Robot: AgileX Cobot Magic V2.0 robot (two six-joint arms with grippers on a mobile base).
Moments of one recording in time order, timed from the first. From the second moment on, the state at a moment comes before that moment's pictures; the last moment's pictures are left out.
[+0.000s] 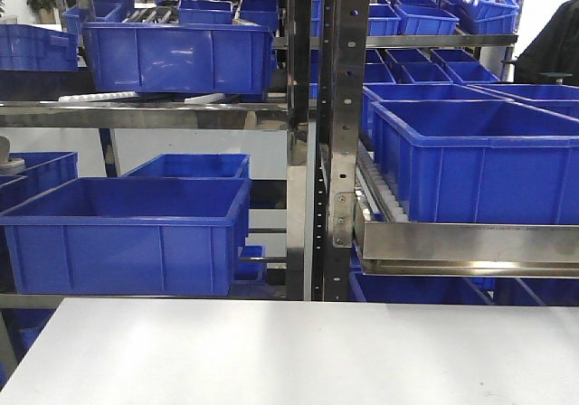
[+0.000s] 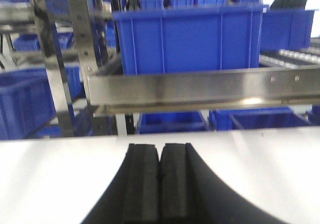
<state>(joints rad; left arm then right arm) -0.06 0.19 -0.21 0.07 0.07 -0.01 -0.02 0.27 -0.33 -0.19 0.28 0.22</state>
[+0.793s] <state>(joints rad) -0.06 0.71 -0.20 0.07 0.04 0.00 -0.02 0.68 -0.33 -0.19 0.26 0.22</state>
